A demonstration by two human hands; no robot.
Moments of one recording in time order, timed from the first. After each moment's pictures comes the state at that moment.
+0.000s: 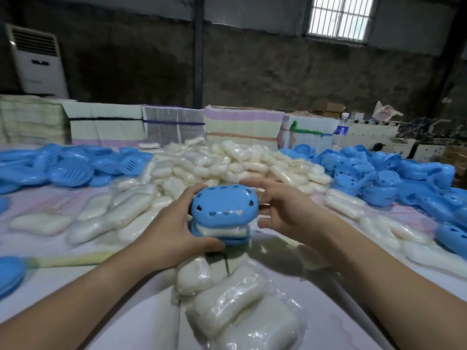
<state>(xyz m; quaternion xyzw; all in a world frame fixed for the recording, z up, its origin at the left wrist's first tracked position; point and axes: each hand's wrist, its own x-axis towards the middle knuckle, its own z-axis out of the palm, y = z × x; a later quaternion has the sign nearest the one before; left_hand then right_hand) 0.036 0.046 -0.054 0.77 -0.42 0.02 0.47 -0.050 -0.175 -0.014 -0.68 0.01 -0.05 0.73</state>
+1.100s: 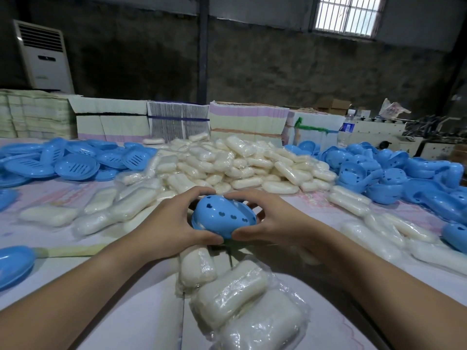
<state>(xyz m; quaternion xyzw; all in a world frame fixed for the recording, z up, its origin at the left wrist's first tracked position) 0.044 0.052 -0.051 0.82 -0.41 0.04 0.40 -0.043 -0.167 -0.032 -0.94 -0.08 -0.10 0.30</state>
